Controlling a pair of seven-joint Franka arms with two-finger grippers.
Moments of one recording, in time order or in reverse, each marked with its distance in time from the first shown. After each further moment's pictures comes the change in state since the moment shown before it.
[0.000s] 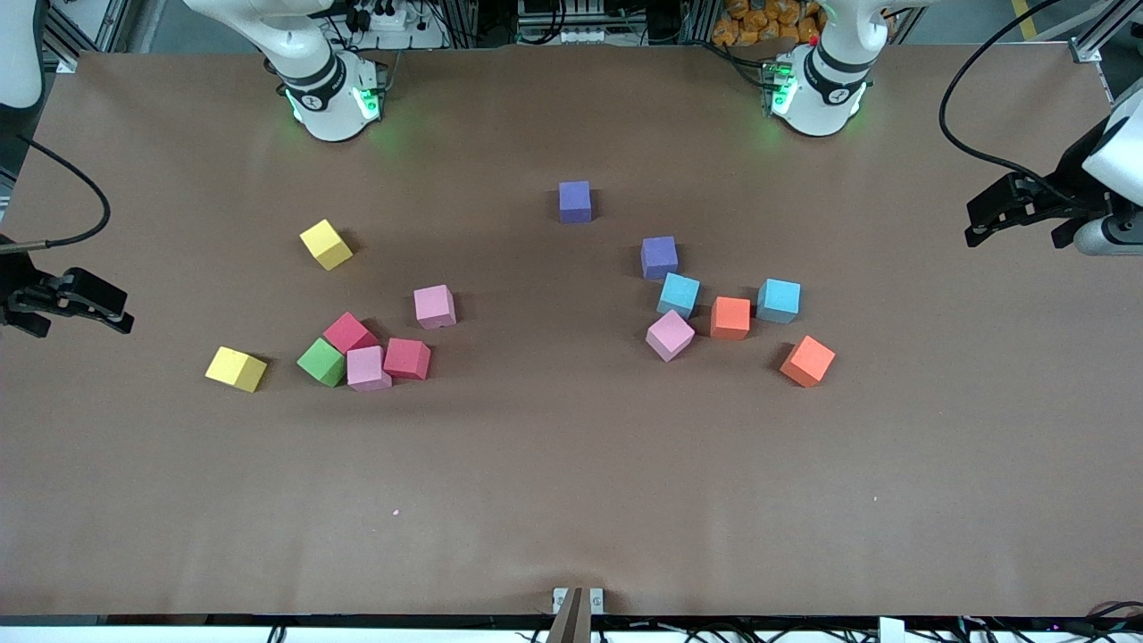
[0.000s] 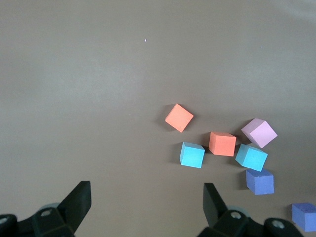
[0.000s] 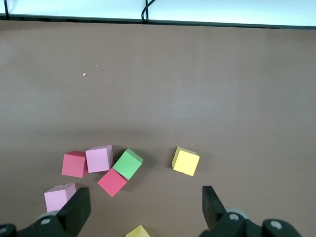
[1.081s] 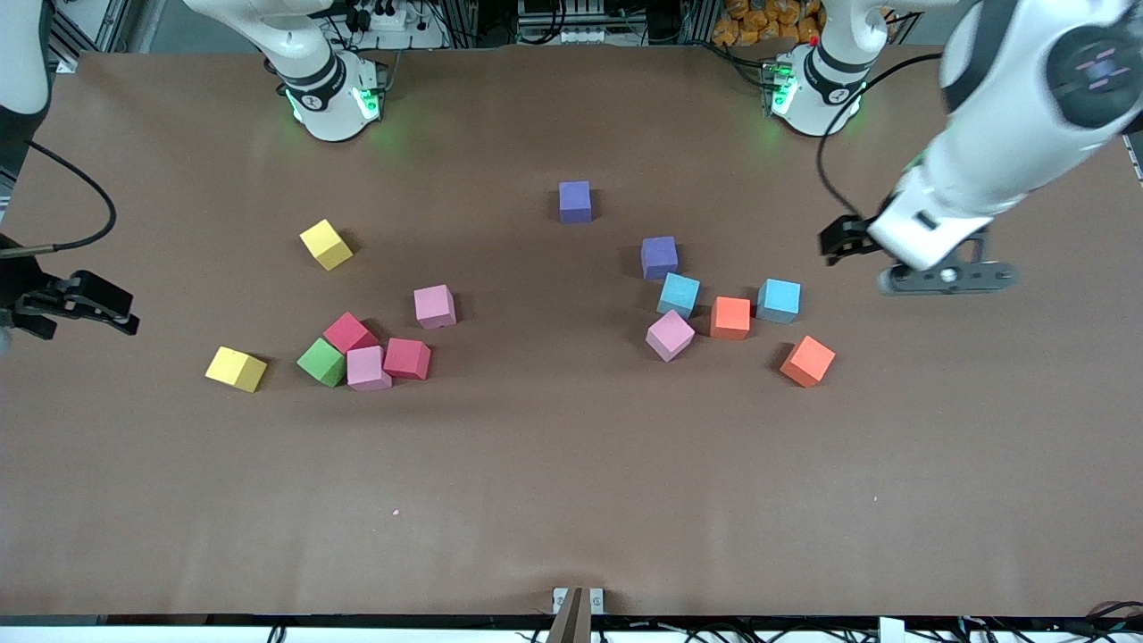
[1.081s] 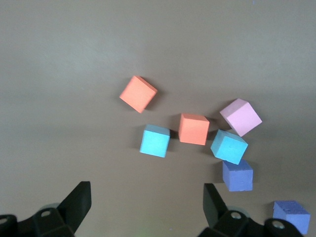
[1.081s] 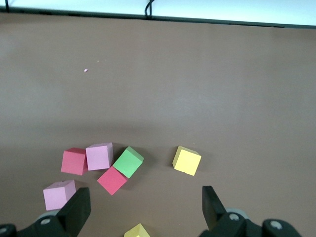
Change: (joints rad) left arm -0.222 0.039 -0.016 -0.255 0.000 0.158 -0.284; right arm 0.012 0.021 -0.001 -0.001 0.001 -0.004 -0.043
